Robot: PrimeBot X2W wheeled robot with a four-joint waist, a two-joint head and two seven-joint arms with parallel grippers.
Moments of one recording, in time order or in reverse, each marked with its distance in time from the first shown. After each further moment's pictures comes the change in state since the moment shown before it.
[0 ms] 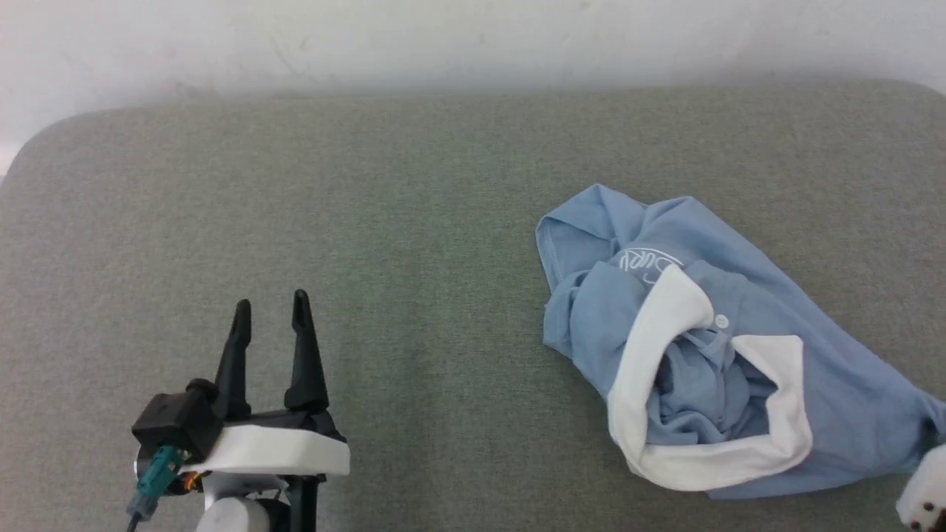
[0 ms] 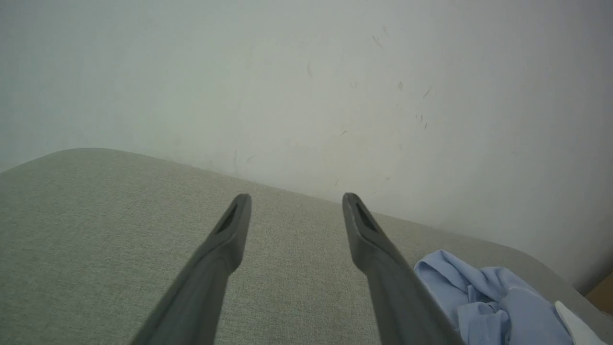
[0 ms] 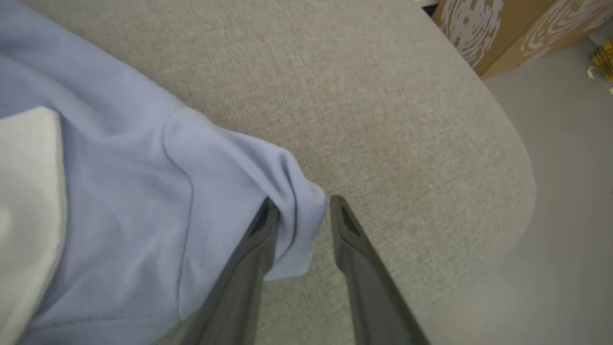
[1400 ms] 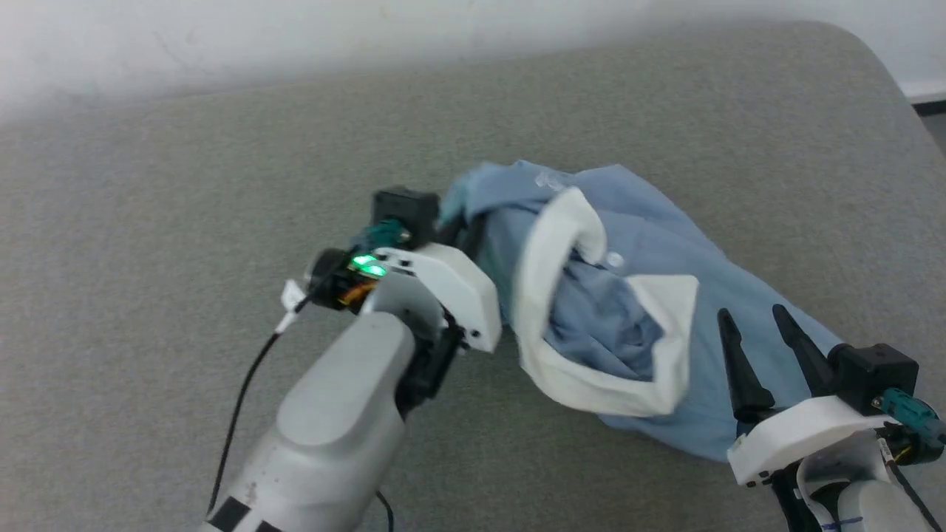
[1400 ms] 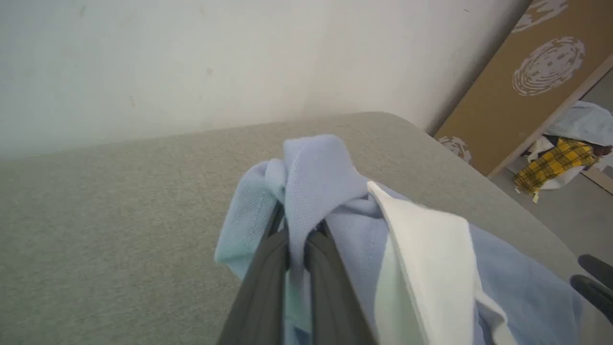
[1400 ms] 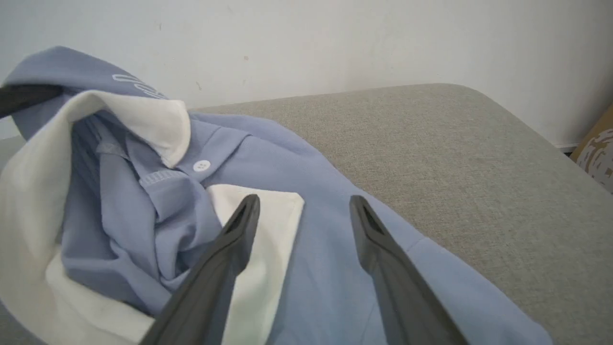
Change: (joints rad) left arm -0.616 0.035 -0.557 0.502 -0.225 0.074 0.267; right arm -0.012 -0.002 0.520 -0.116 0.165 0.000 -0.398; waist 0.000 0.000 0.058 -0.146
